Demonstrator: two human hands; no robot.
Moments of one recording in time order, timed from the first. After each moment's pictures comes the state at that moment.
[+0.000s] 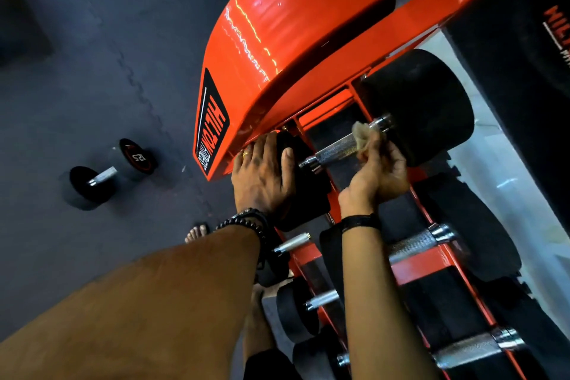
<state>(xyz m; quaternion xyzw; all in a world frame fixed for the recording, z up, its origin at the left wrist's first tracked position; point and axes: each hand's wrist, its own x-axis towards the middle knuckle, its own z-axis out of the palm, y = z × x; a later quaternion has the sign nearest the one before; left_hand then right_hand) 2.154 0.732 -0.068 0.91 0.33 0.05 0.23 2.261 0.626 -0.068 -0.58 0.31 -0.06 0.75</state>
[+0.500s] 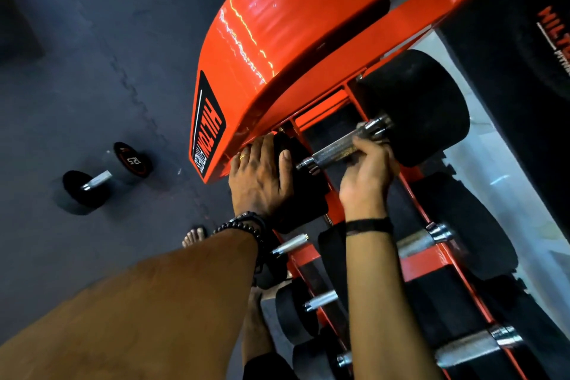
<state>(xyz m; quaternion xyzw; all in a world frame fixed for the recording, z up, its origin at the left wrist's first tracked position) 2.154 0.732 -0.068 0.92 0.32 0.05 0.24 2.263 0.626 -0.045 -0.57 0.32 0.12 0.75</state>
